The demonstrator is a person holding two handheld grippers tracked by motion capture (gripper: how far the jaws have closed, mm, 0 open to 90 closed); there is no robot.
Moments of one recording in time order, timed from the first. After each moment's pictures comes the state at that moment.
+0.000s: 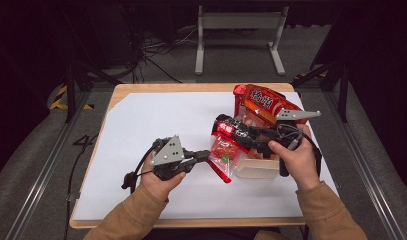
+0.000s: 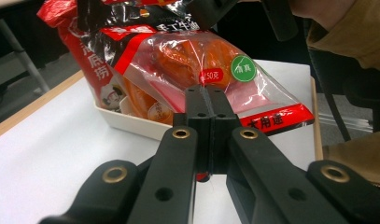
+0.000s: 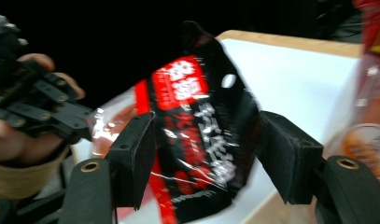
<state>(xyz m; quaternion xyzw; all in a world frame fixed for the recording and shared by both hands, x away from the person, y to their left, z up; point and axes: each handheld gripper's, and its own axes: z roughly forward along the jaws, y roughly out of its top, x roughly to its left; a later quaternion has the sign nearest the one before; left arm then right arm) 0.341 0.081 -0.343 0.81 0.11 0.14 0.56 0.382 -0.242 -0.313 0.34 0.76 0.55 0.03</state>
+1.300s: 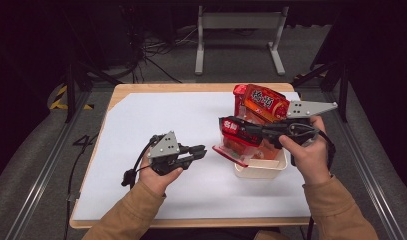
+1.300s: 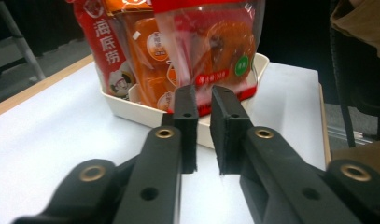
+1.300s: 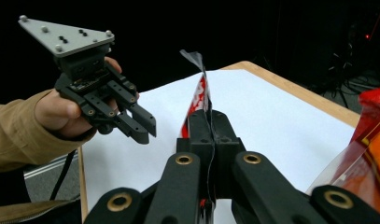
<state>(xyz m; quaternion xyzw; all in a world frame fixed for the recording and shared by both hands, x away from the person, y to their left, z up) 0.360 0.092 -0.356 0.80 0.15 0.12 0.57 0.369 -0.250 -0.267 0.21 0.79 0.56 0.11</state>
